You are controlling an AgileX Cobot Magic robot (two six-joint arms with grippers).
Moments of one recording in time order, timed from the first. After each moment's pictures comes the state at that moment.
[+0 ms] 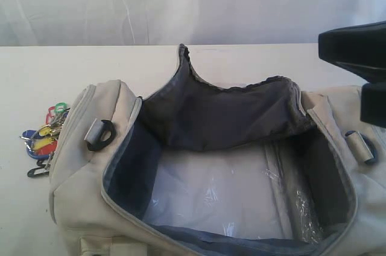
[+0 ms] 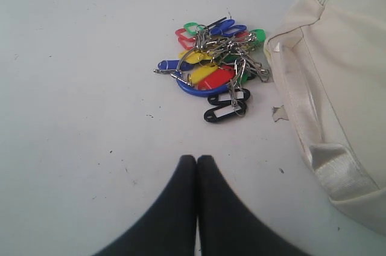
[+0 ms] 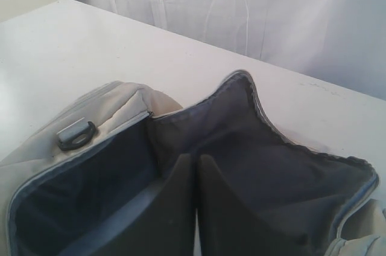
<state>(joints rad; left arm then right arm) 0.11 0.01 0.02 -0.17 0.42 0.25 0.44 0.70 -0.81 0.18 0.52 -0.14</state>
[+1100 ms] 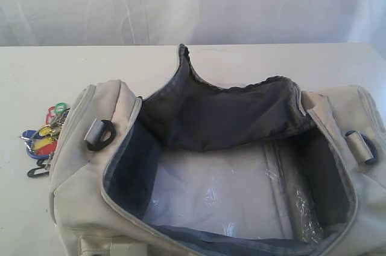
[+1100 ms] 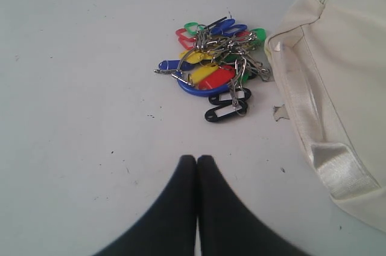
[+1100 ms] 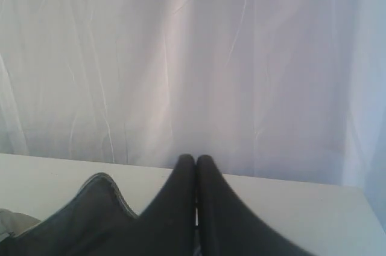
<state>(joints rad) 0.11 0.01 0.02 -0.17 0.42 0.26 -0.01 0.34 -0.78 0.19 0.50 -0.14</state>
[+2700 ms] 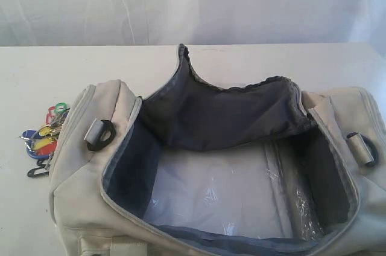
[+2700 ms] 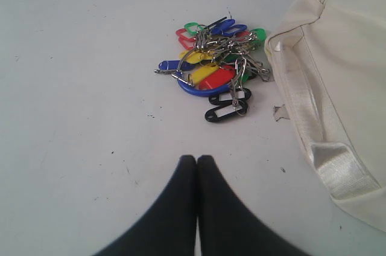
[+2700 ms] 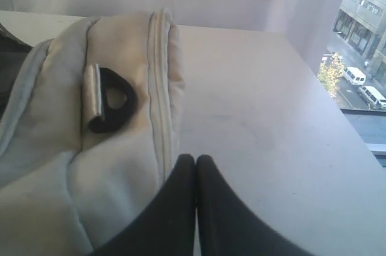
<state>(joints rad) 0.11 0.01 0.02 -0.17 0.42 0.26 -0.18 0.01 -0.01 0.04 0.31 -0.13</state>
